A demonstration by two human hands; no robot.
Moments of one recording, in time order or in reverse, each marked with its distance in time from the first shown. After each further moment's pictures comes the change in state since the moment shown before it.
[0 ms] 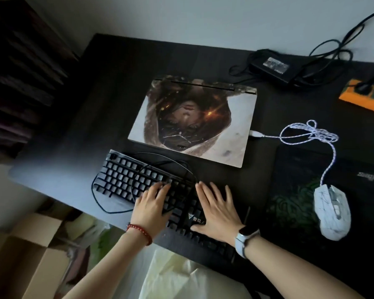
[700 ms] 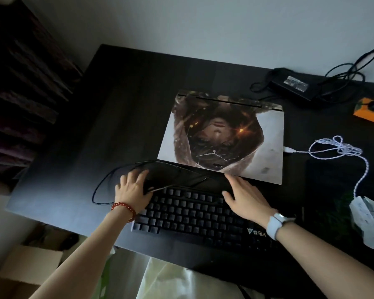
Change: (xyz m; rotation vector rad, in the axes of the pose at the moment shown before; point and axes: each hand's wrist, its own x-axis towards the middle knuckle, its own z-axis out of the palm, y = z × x) left_hand 0.095 -0.170 -0.056 0.001 -0.011 -0.109; right_hand 0.078 -0.037 -0.072 0.230 0.039 0.318
